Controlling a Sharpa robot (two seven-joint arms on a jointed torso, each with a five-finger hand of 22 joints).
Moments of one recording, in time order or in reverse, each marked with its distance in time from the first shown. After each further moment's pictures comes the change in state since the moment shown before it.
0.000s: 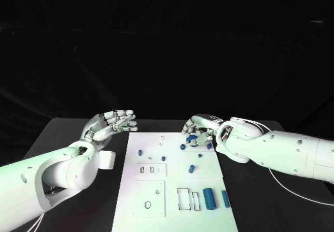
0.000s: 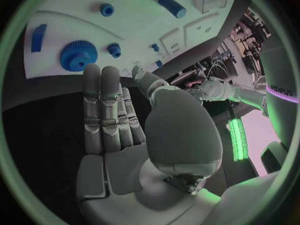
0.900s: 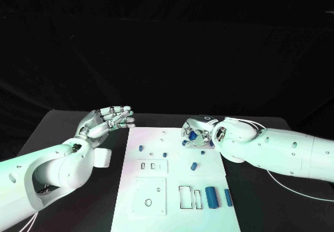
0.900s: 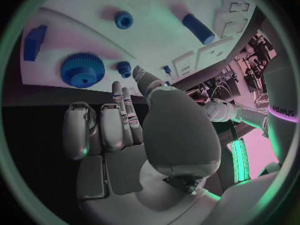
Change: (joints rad) left arm 0.023 -0.033 0.004 0.038 -0.005 0.011 -0.014; left_hand -0.016 -0.008 0.003 0.003 0.000 0.000 0.000 -0.010 -0.002 0.000 0.000 -0.015 0.000 0.000 0.000 -0.004 0.009 -0.001 -0.004 0.004 0.016 0.010; right arm 0.000 0.016 0.001 0.016 -0.160 0.046 -0.097; right_hand 0.034 0.018 -0.038 0.065 0.000 0.019 0.003 -0.022 0.043 -0.010 0.003 0.000 0.042 0.003 0.004 0.512 0.479 -0.073 0.140 0.012 0.436 0.604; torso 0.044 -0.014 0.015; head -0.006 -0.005
